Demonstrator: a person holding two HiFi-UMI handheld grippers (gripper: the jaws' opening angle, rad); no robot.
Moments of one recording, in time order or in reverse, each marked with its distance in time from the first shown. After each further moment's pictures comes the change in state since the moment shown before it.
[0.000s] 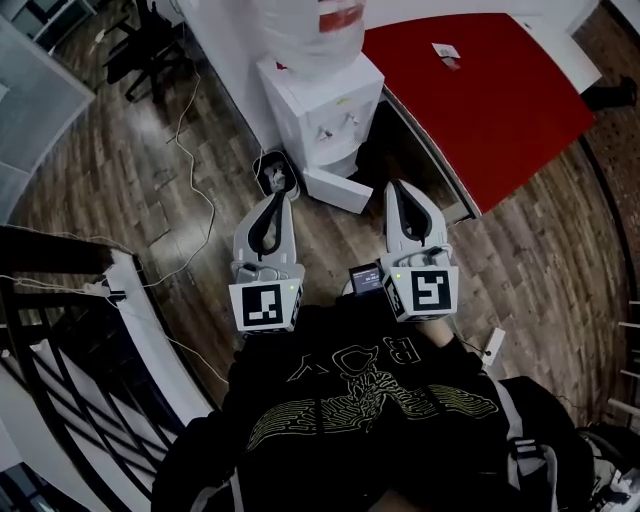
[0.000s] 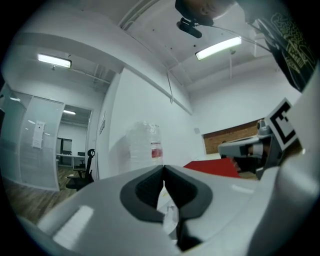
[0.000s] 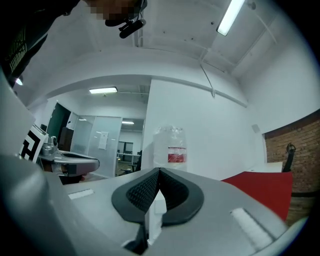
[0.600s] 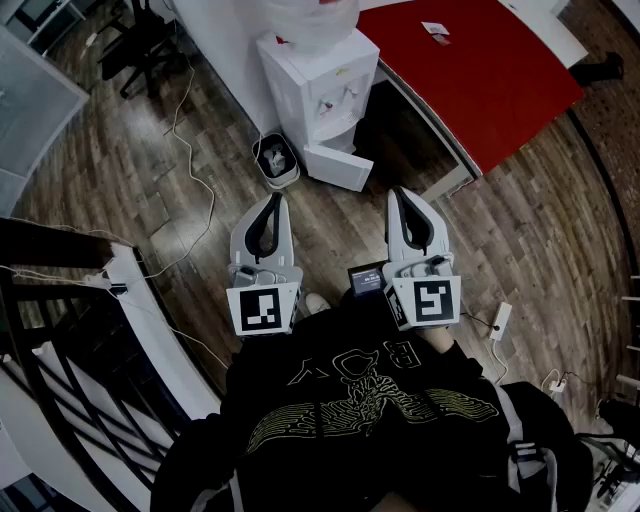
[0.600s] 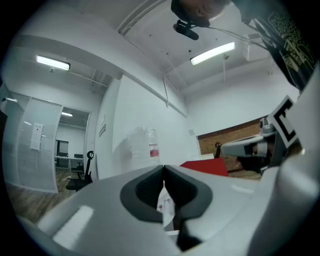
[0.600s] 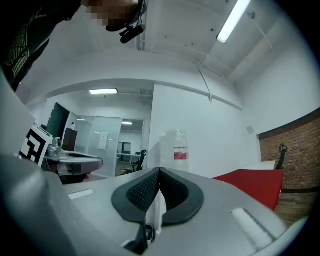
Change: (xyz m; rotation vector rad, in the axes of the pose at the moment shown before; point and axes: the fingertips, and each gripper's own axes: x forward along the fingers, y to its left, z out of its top) left arm -0.098 -0.003 -0.008 0.012 -0.004 -0.039; right arm -0.095 0.062 -0.007 0.011 0.009 -0.034
